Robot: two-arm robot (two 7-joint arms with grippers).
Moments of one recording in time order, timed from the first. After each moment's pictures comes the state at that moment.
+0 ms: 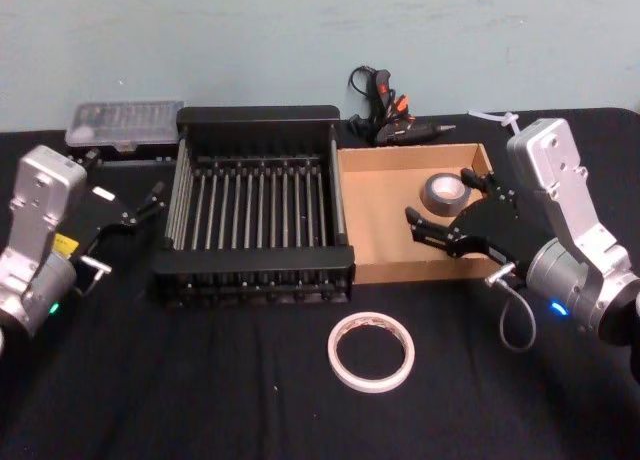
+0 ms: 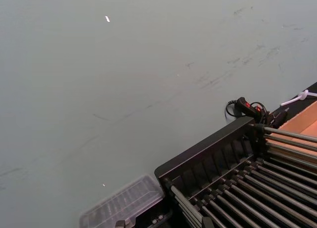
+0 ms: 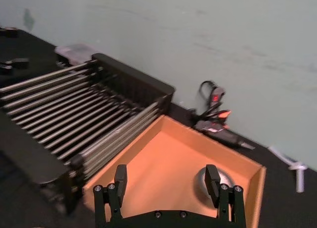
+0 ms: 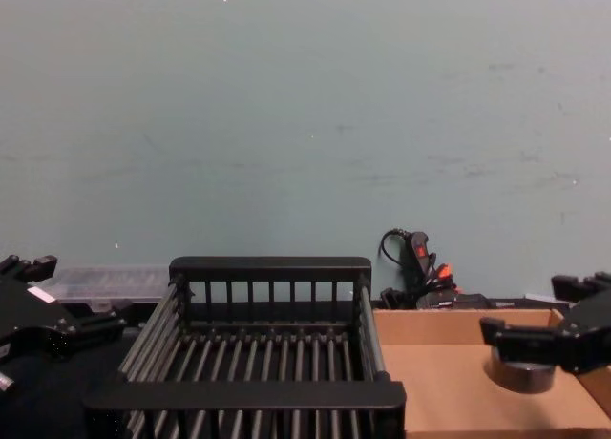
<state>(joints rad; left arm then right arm) -0.20 0.60 0.45 -1.41 -0.25 -0.12 0.03 0.06 0.35 -0.21 -1.69 0.07 0.25 0.35</state>
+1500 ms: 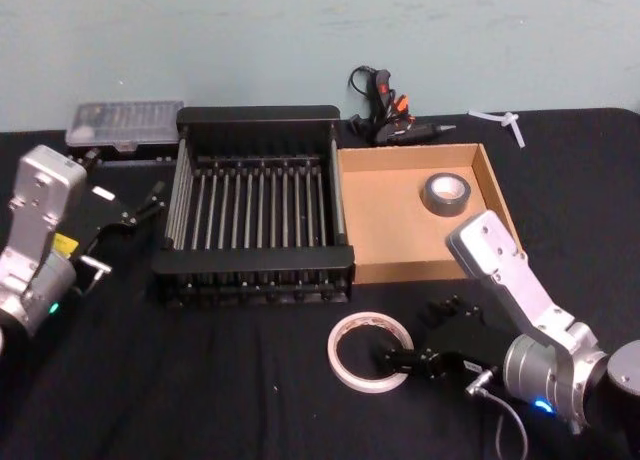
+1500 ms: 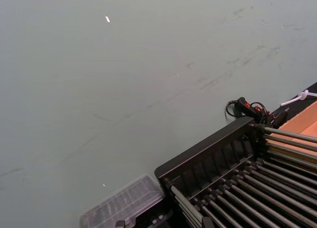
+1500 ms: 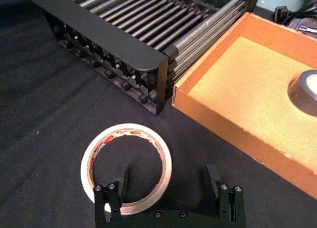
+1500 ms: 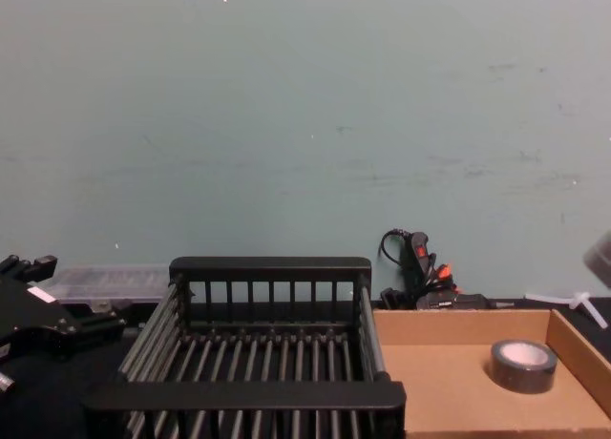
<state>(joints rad) -0.20 0.60 0.45 -1.41 -0.25 -0.12 0.03 -0.07 0.44 -0.33 -1.84 0.14 0.60 0.36</state>
